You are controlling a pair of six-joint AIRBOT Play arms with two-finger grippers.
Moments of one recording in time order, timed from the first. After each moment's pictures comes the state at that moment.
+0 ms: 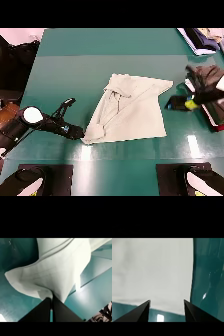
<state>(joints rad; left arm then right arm) -0.31 -0.93 0.62 0.92 -1.13 -1.43 -0.02 -1.04 0.96 -1.23 1.36 1.56</state>
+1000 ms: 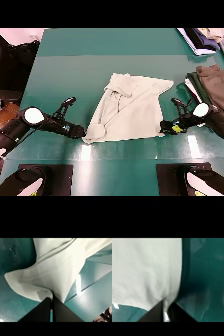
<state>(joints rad) -0.32 -0.93 0.61 0.92 -1.11 -1.43 0.02 -1.08 0.60 -1.21 1.16 1.56</state>
